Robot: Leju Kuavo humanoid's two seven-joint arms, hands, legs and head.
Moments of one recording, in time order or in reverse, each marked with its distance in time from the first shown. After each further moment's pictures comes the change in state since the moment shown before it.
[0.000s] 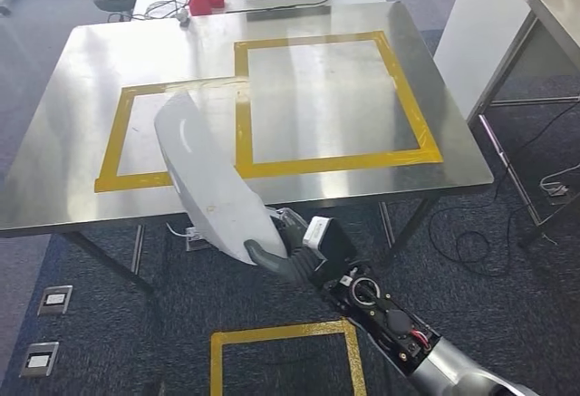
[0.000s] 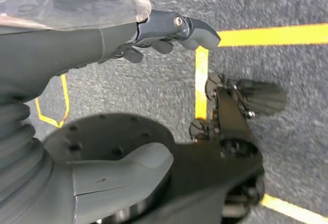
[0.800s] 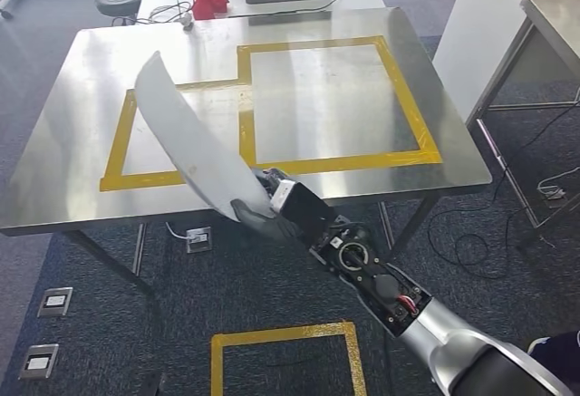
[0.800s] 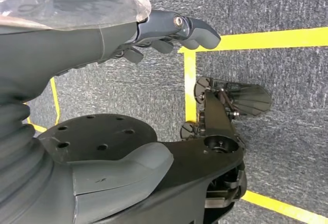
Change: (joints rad) left arm -0.033 -0.007 -0.022 0.000 -0.007 0.000 -0.002; right arm -0.189 0.046 0.016 0.079 0.130 -0.146 0.095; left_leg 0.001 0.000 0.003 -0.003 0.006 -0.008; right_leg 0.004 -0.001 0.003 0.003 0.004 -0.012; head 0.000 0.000
